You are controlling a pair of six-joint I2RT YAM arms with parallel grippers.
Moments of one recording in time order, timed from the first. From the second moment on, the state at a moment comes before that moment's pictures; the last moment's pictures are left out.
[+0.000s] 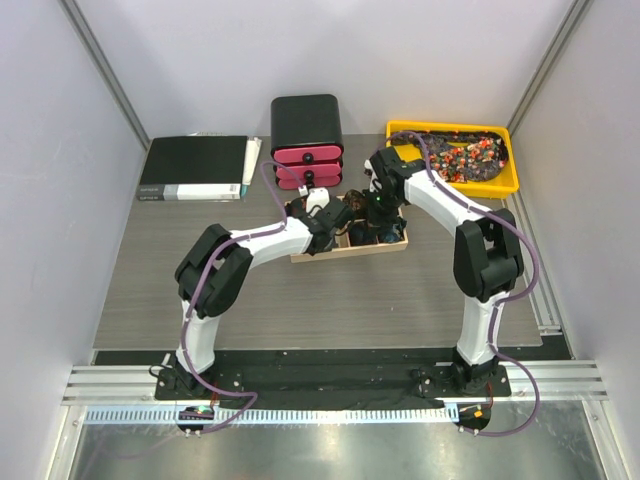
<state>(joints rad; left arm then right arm) -0.79 2.01 1.40 -0.45 -0.47 -0.81 0.39 1.94 1.59 -0.89 -0.20 0.31</state>
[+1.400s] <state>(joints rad) 0.07 1.61 1.05 -0.59 -0.06 0.09 0.26 1.77 1.82 -0.88 -0.42 0.21</state>
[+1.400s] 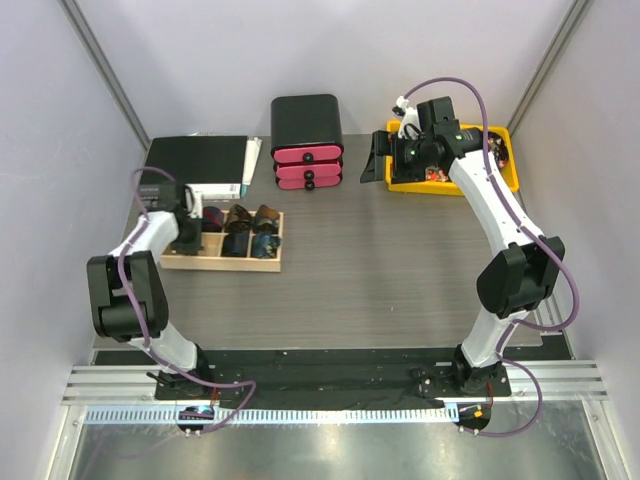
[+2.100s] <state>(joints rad) 0.42 1.91 1.35 -0.63 0.12 0.38 0.19 1.77 1.81 -0.88 -0.45 0.21</state>
